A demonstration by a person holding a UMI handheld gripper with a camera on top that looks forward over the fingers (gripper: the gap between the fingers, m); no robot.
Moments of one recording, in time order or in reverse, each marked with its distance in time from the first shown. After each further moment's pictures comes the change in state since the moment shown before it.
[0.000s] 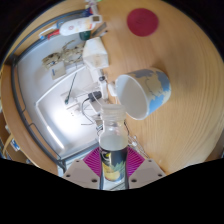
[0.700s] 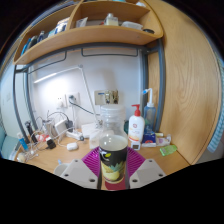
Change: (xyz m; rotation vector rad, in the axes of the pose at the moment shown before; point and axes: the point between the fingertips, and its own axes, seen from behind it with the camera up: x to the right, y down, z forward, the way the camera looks) arm -0.086 -0.226 -0.125 0.595 0.416 -1.705
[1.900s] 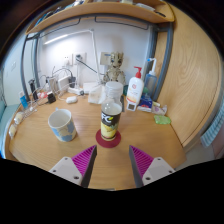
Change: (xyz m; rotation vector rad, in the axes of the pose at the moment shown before) arm 0.030 0.128 -0.071 -0.334 -0.011 -0.163
